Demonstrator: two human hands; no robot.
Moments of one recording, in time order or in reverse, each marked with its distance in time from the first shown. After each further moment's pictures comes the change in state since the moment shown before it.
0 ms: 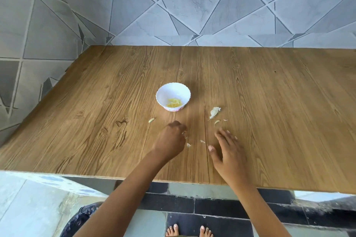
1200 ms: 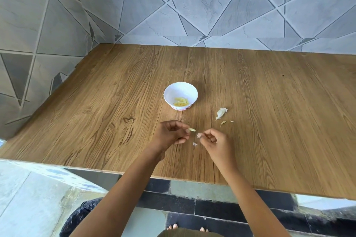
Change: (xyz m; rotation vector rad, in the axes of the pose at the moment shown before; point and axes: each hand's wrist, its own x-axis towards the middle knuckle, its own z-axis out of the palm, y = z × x) left_hand -0.020 -0.007 -0.025 -1.206 -0.008 -0.392; right_hand 0.033 -0.040 0.008 0.618 0.068 0.016
